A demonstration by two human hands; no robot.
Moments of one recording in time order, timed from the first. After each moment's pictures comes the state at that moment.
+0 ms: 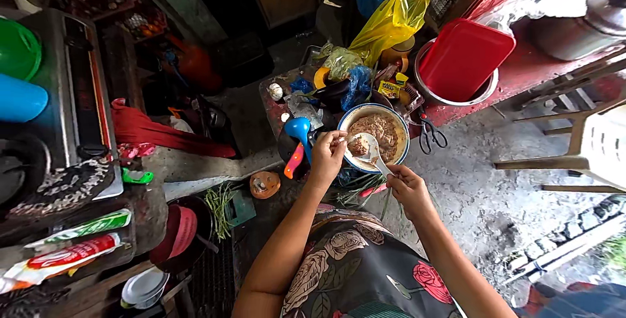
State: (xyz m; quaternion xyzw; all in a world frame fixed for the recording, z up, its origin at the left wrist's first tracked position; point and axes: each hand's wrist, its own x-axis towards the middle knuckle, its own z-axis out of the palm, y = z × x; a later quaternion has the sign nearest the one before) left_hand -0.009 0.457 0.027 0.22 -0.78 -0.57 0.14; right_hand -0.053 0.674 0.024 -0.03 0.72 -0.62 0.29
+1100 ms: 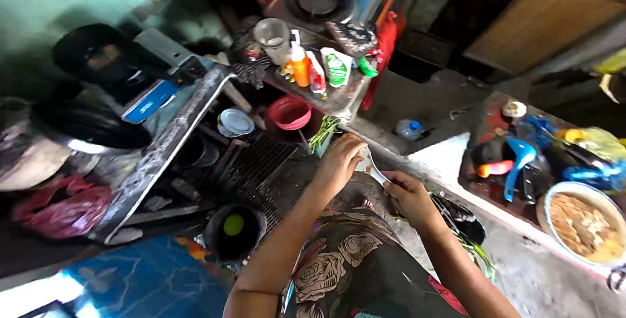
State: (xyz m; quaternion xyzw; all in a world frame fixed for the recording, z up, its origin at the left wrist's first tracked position) left_hand 0.493 0.349 0.049 0.40 -0.80 -0.29 0.34; right_hand 0.301 0.440 0.071 -0.41 0.65 -0.34 0.54
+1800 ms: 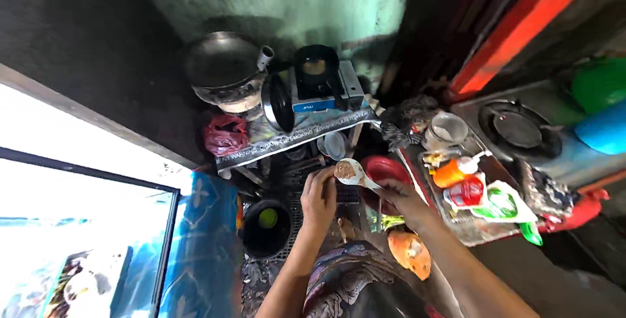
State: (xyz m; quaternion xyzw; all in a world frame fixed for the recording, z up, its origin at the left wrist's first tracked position) left_hand 0.740 0.336 0.066 0.68 -0.44 0.10 0.58; right_hand 0.571 0.195 0.096 -0.65 0.38 -0.10 0.64
